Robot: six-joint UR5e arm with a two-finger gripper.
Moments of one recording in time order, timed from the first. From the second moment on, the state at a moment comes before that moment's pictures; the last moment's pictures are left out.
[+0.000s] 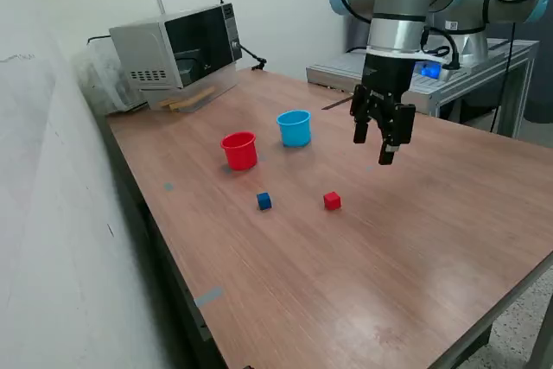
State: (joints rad) arm 0.26 -0.84 1.32 -2.29 -1.69 3.70
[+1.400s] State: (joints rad) arm 0.15 -0.66 1.22 -2.22 -1.73 3.49
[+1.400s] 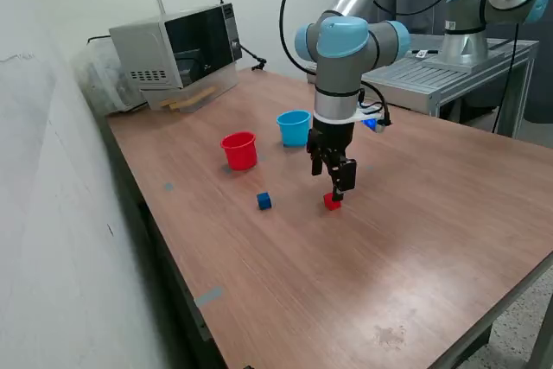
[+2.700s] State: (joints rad) arm 0.15 -0.65 1.22 -2.22 -1.65 3.38
